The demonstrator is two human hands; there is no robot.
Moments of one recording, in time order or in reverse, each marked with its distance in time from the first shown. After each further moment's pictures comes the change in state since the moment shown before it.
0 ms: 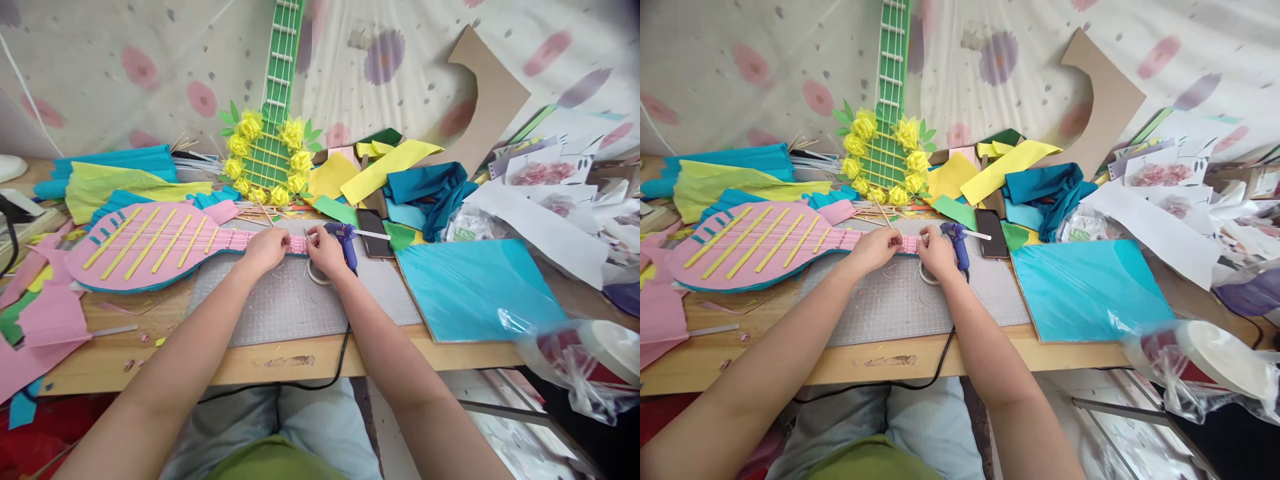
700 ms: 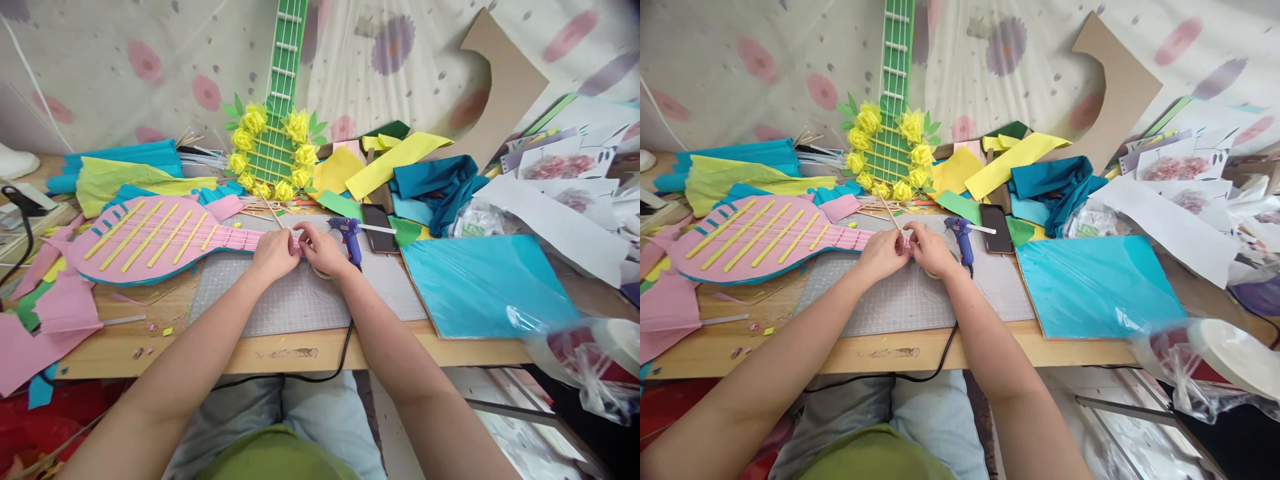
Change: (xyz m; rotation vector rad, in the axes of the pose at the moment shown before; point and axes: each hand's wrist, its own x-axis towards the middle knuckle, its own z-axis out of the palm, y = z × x) left_hand -0.020 0.011 0.020 0.039 0.155 -0.028; right_hand -0.011 -0.012 -0.009 0.110 -0.159 -0.409
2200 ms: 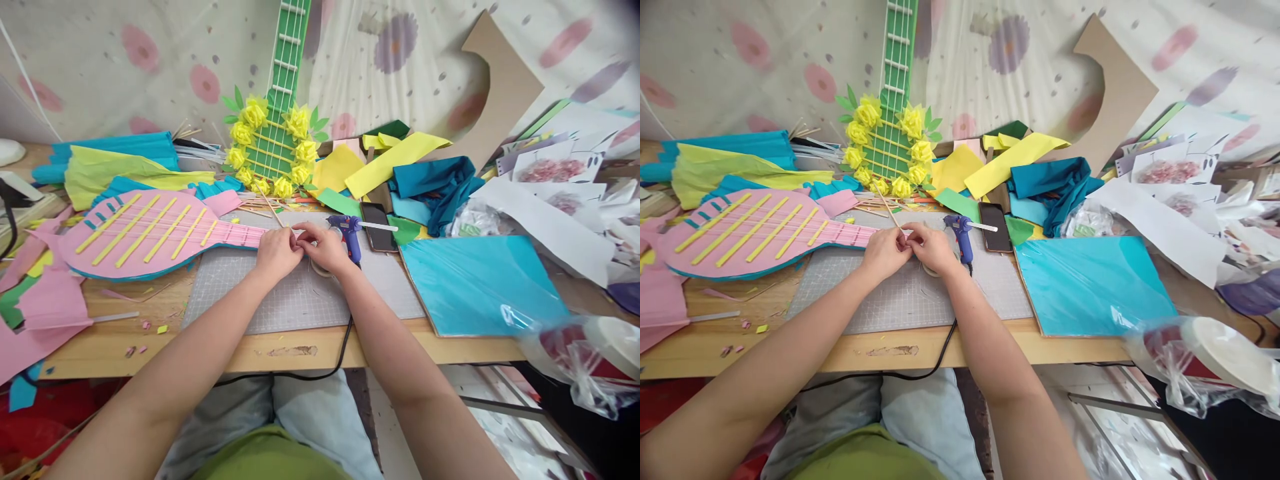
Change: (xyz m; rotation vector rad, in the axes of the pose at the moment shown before) left_hand -0.003 0.008 0.011 -0.118 0.077 -0.061; right_hand -0.002 -0.003 -0.001 0.077 0.023 0.143
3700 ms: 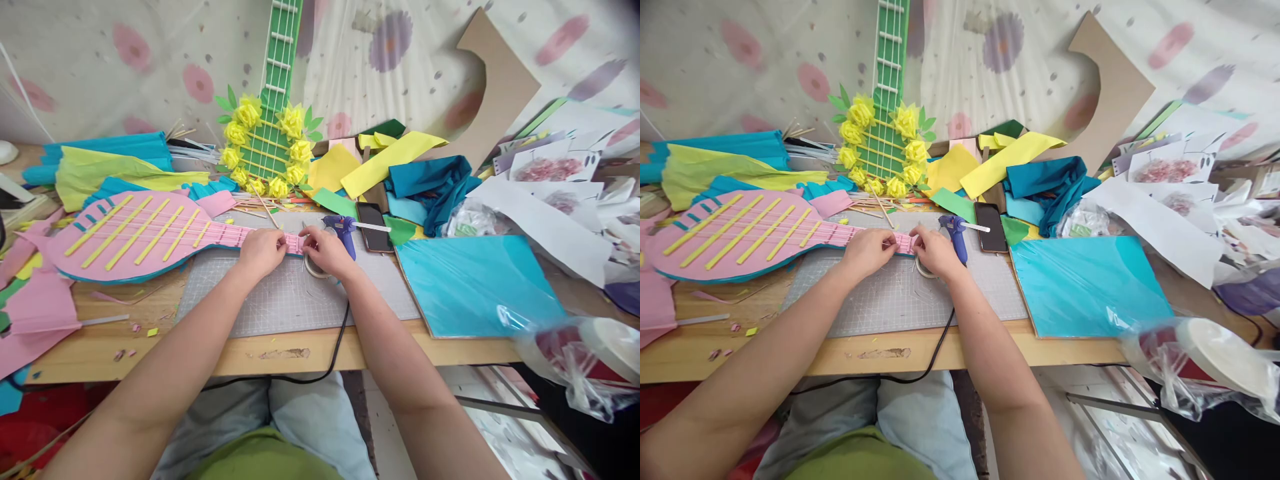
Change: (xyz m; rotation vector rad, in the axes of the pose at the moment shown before) left_hand 0.004 -0.010 -0.021 0.144 -0.097 0.100; right_hand -0.006 0.016 -0.012 -0.146 -0.042 -0.026
